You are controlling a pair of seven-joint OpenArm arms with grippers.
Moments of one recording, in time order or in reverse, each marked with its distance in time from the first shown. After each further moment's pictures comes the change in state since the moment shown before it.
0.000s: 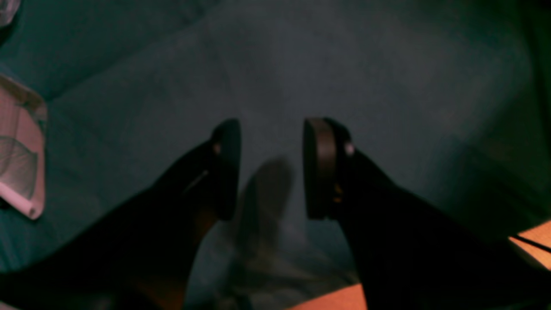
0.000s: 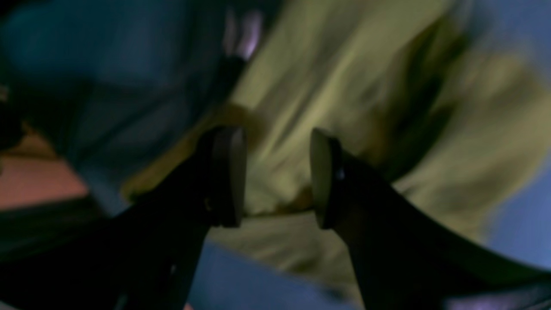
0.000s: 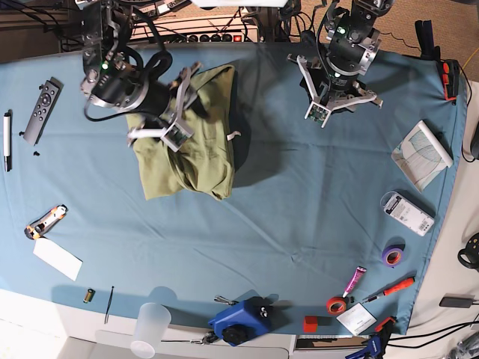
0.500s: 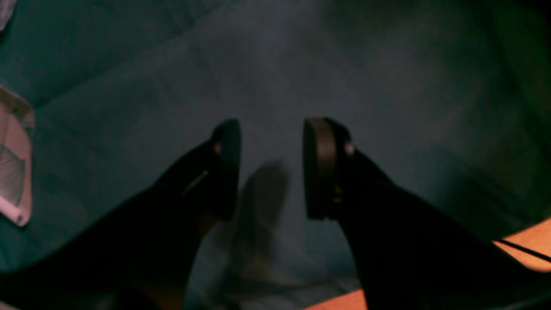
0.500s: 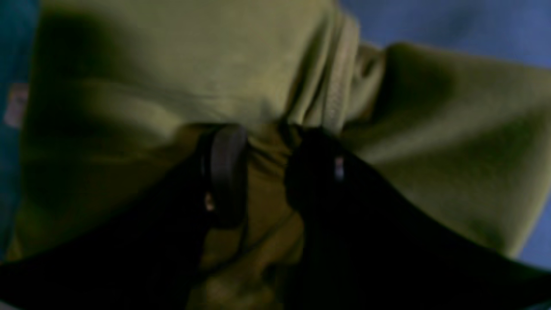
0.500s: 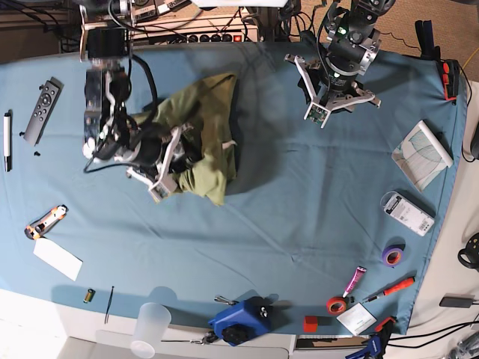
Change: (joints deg) left arm 0.0 0.0 0.0 0.0 -2.2 0.1 -0.5; right arm 19.6 -2.6 2.5 -37.9 5.2 3.0 2.2
